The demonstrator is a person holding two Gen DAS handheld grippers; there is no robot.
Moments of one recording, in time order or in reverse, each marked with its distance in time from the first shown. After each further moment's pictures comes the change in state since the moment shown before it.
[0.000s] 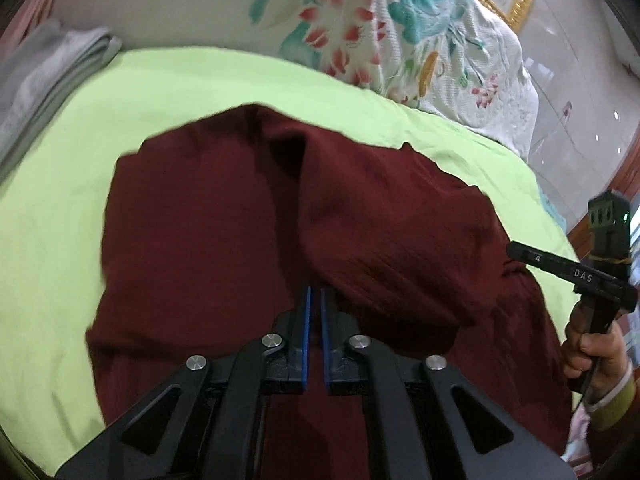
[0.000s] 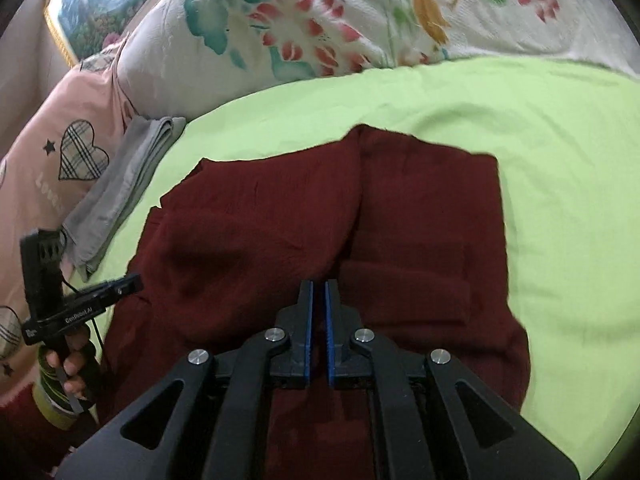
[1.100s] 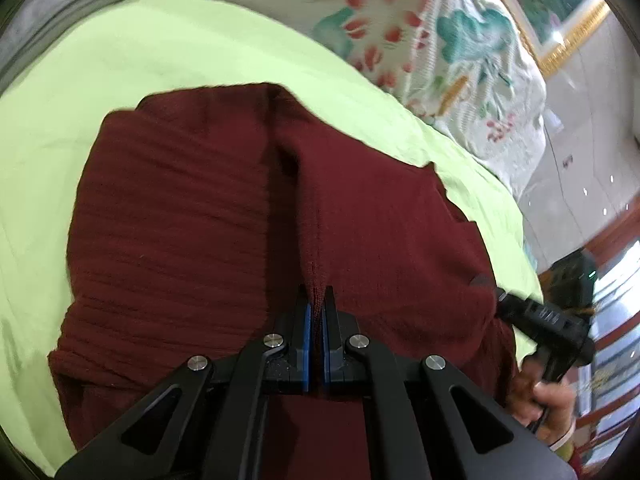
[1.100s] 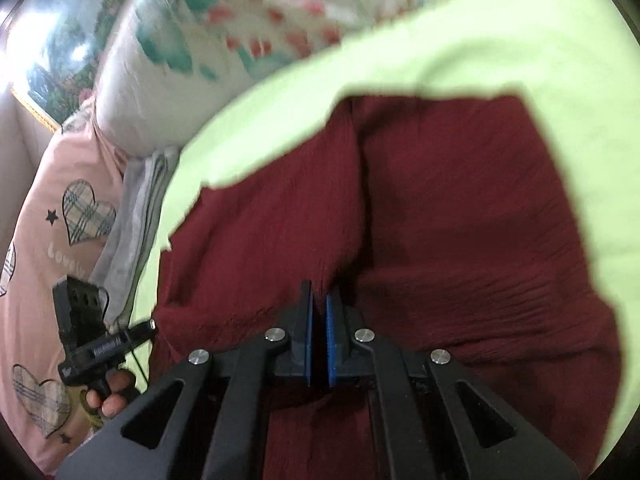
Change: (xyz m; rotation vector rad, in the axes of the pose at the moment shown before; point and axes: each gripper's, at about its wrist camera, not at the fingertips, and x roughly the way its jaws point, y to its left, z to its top) left arm 0.035 0.029 0.036 -0.169 0.051 -0.114; right arm 0.035 -0.003 0.012 0.234 -0.026 0.086
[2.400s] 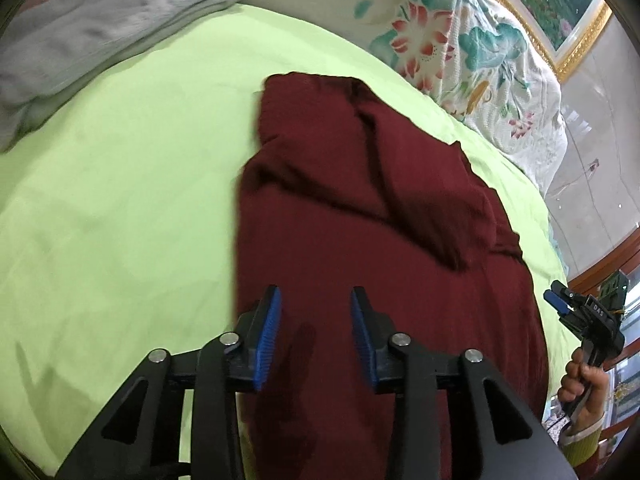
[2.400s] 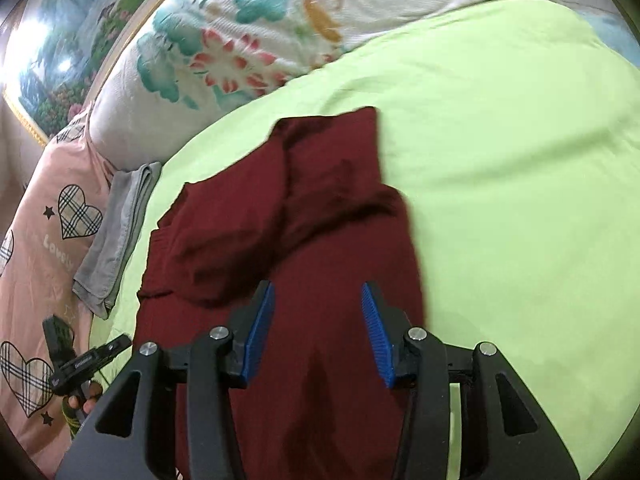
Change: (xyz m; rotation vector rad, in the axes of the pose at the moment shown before) left arm -0.128 0.044 -0.118 -0.059 -0.045 0.156; right arm -0.132 -0.036 -0.084 0.039 -0.055 -0.139
